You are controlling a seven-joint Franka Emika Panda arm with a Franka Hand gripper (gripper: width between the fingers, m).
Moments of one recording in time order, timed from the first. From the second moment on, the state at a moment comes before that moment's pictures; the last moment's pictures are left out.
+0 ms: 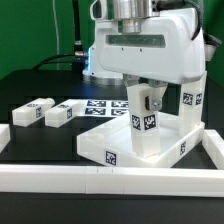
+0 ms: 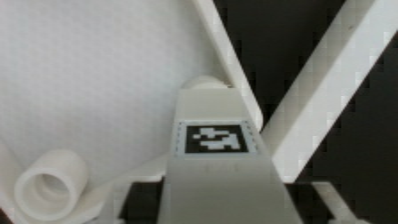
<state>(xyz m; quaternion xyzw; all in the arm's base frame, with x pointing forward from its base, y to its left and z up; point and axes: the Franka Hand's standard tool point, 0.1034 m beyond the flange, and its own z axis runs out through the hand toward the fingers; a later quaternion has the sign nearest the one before) 0.610 0.010 0.101 -0.84 0.54 -0.01 0.06</state>
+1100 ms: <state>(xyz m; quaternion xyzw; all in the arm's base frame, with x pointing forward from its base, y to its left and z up) 0.611 0.012 0.103 -0.99 0.14 -0.04 0.05</state>
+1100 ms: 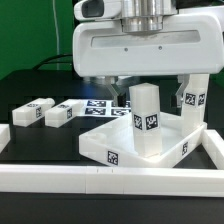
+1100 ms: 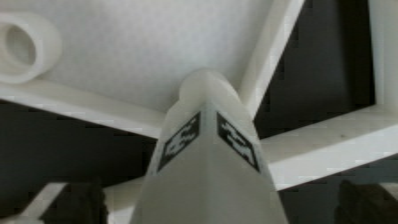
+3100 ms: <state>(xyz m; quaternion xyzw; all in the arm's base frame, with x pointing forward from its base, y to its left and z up) 0.611 0.009 0.102 -0.95 0.29 -0.03 0.05</state>
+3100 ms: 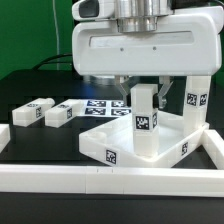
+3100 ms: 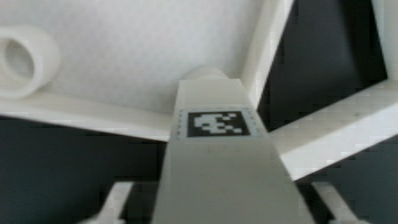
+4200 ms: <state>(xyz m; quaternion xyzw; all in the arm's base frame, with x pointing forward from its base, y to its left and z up) 0.610 0.027 0.102 -0.84 0.55 0.00 0.07</state>
